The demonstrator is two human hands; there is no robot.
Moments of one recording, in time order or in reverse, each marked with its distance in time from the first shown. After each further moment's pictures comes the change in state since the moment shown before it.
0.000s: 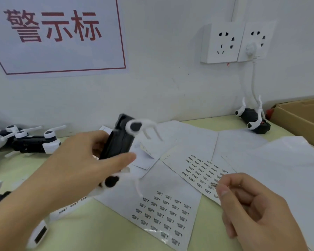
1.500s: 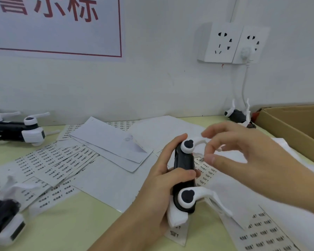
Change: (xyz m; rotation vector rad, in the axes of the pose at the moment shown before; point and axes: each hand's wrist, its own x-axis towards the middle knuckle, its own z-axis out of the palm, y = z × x) left_hand -0.011 0.010 0.137 -1.202 -0.521 -0.043; right_hand 0.065 -0.046 -0.026 -0.654 -0.367 -0.286
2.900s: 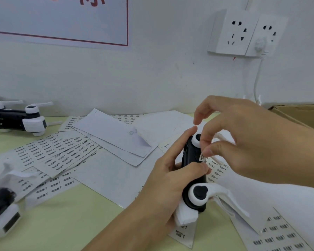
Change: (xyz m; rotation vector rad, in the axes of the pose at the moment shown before) left_hand 0.001 -0.002 0.002 0.014 0.005 0.012; right_hand 0.034 -0.024 -0.004 -0.481 -0.200 -0.158
